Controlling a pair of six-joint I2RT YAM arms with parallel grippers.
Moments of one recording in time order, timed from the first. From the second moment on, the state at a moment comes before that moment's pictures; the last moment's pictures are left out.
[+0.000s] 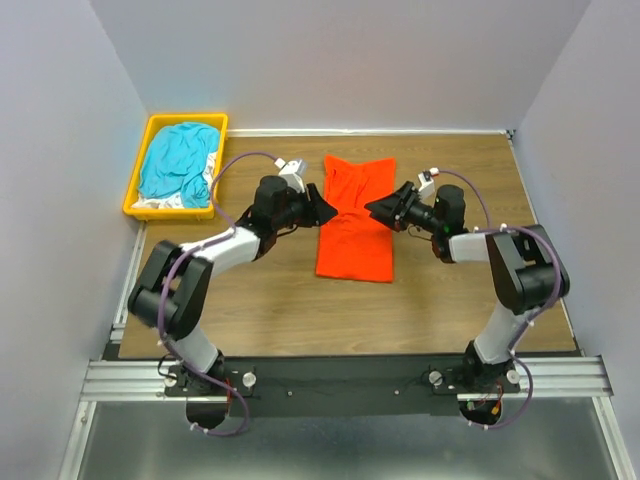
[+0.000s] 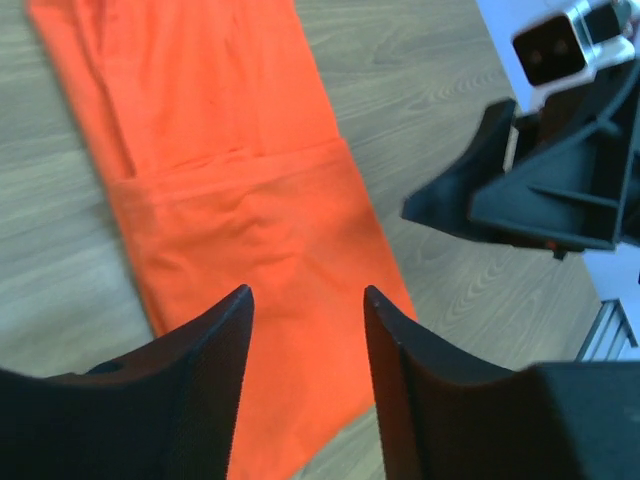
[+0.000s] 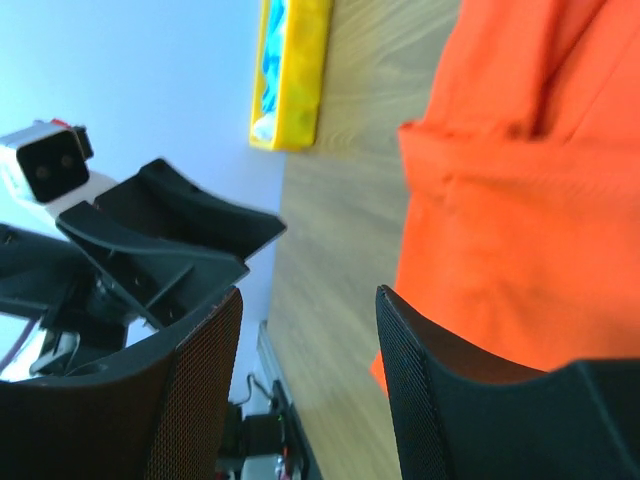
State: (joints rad) left arm -0.47 1.59 0.86 0.39 0.34 -0.57; right arm 0.22 1.73 0.69 0.84 -0.71 1.10
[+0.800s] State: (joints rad) left arm -0.37 2.10 1.13 0.48 0.49 -0.62; right arm 0.04 2.11 0.92 0.80 -0.75 1.03
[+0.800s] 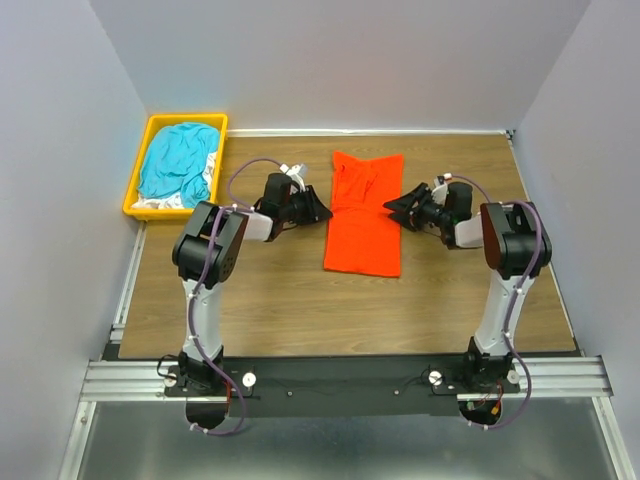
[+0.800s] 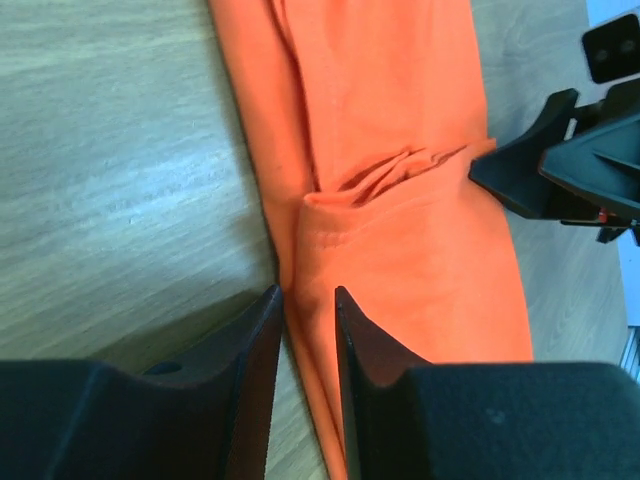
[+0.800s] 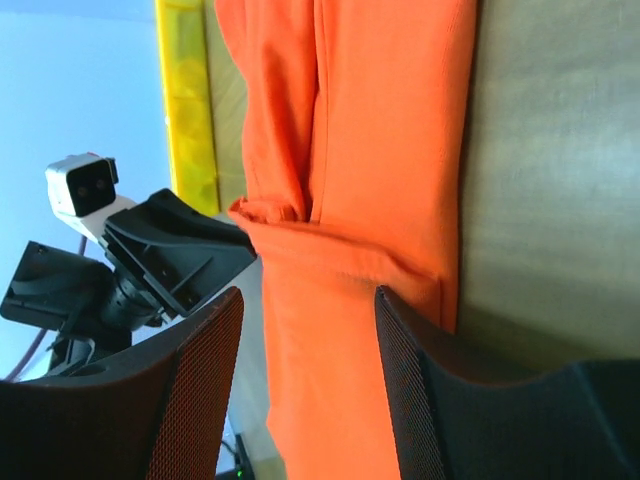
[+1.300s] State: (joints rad) left arm -0.44 1.59 1.00 0.20 0.22 -0.48; right arm 0.14 1.49 0.89 -0.05 -0.31 0.59
